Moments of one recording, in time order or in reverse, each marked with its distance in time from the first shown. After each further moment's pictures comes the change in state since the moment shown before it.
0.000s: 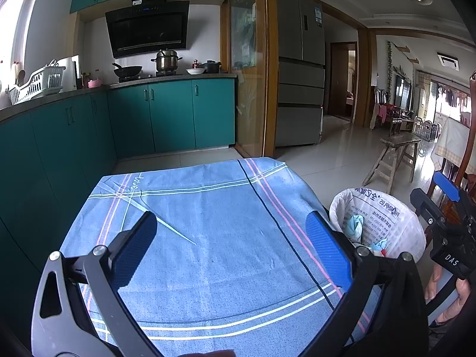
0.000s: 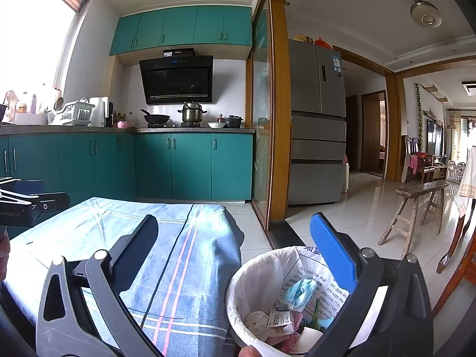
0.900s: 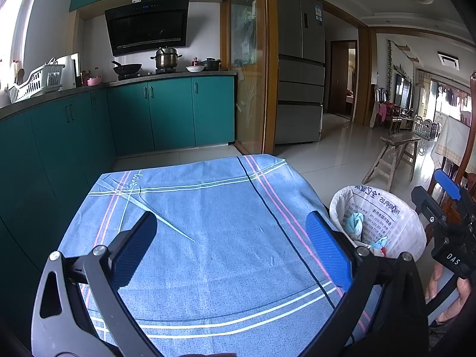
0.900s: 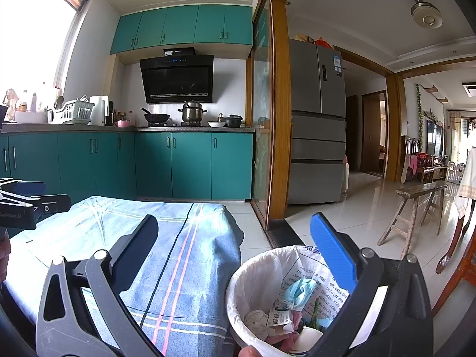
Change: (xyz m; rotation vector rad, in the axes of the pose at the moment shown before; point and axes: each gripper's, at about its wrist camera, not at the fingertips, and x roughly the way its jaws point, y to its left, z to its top) left arm 0.002 0.001 -0.001 0.000 0.009 -0.002; right arm -0.001 0.000 0.000 0.001 0.001 -0.001
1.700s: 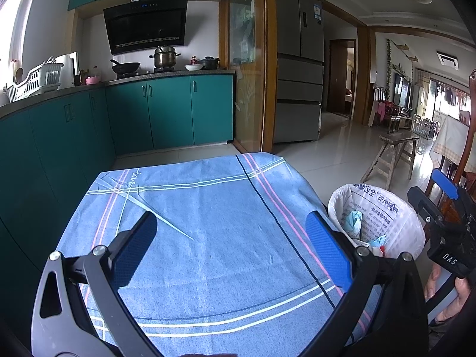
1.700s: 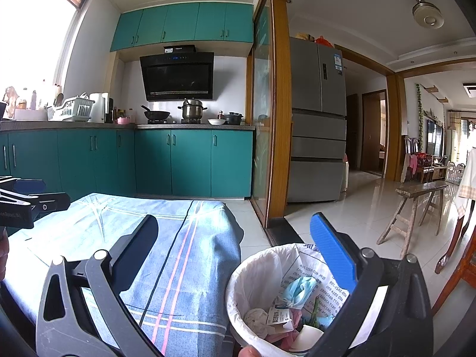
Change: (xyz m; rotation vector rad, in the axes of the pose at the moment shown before) left arm 0.000 0.002 -0.001 0.004 0.013 -0.005; right arm 0.001 0.000 -0.003 -0.004 0.011 0.000
